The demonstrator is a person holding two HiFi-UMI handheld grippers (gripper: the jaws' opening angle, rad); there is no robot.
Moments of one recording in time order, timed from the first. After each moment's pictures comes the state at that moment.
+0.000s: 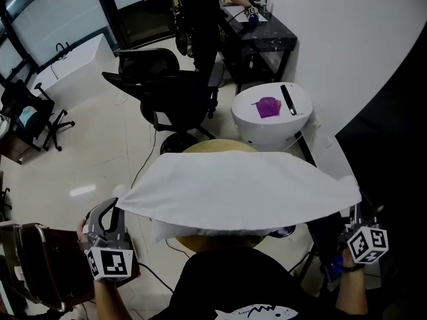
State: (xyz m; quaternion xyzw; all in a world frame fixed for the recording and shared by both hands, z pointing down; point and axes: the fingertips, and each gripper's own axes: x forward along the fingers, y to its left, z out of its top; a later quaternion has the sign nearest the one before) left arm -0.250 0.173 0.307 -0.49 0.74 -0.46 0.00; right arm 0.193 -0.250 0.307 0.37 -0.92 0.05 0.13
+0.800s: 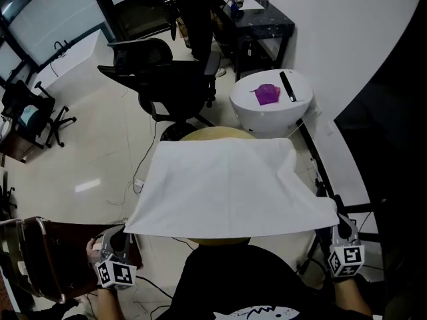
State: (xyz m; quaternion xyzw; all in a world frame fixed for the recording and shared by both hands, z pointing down) left arm -0.187 0.257 0.427 -0.52 0.66 -0.53 -0.09; right arm 0.263 -0.180 0.438 0.31 -0.90 0.03 0.29
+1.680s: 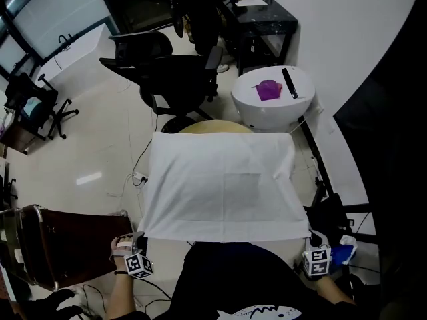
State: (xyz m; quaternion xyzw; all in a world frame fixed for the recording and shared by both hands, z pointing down) left arm -0.129 0.317 0.641 -0.54 0.52 -0.64 -0.14; right arm 0.316 -0.128 0.622 0.24 -0.86 0.05 0.44
